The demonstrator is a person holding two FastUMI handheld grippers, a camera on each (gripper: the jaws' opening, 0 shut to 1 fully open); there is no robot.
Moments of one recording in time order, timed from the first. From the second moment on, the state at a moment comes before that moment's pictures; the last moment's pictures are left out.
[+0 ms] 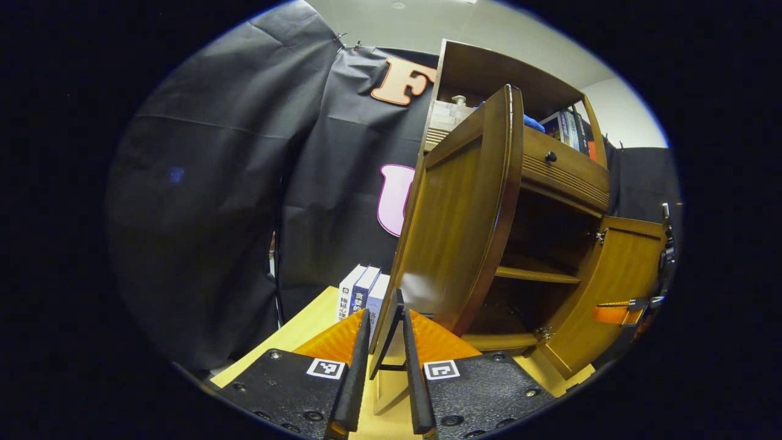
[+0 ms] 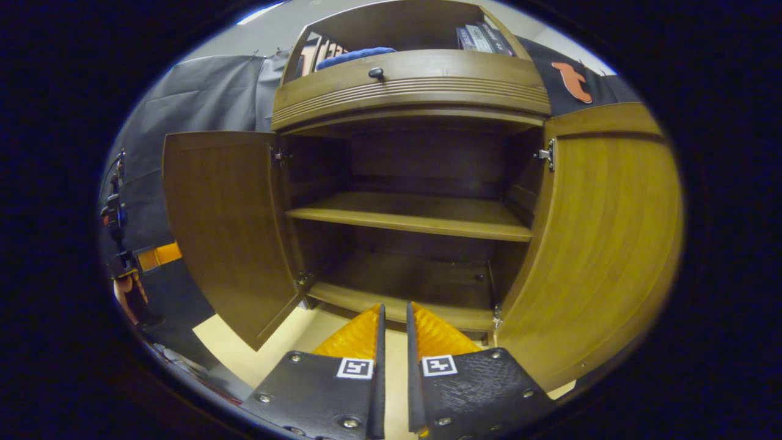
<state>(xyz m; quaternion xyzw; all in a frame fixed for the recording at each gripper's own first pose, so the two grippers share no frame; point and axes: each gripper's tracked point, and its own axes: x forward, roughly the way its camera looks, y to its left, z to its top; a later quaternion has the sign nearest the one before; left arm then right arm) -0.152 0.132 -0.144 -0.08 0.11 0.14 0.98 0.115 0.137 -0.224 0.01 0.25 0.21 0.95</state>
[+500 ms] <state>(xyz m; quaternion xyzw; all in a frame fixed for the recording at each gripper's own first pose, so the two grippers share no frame) -0.171 0.168 -0.123 -0.05 0.10 0.21 0.97 0.117 0.141 -0.224 0.02 0.25 0.21 0.95</state>
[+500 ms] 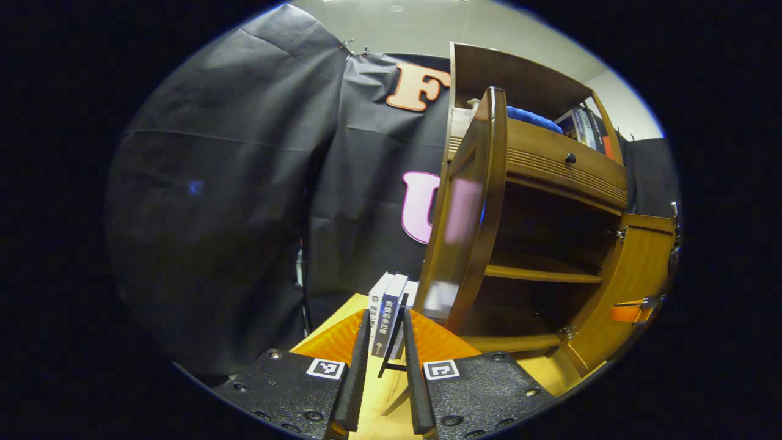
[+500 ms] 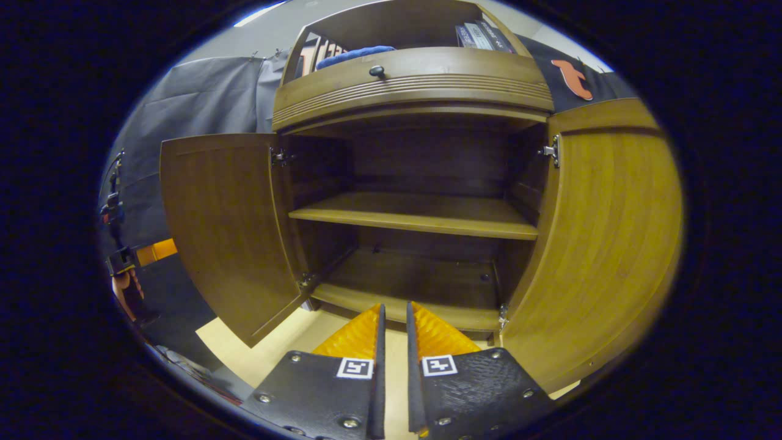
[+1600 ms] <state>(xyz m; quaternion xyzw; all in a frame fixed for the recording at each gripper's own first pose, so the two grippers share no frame) -0.105 0.020 0.026 0.01 0.01 0.12 0.99 0.140 0.102 -0.102 0.05 0.13 0.17 0.98</state>
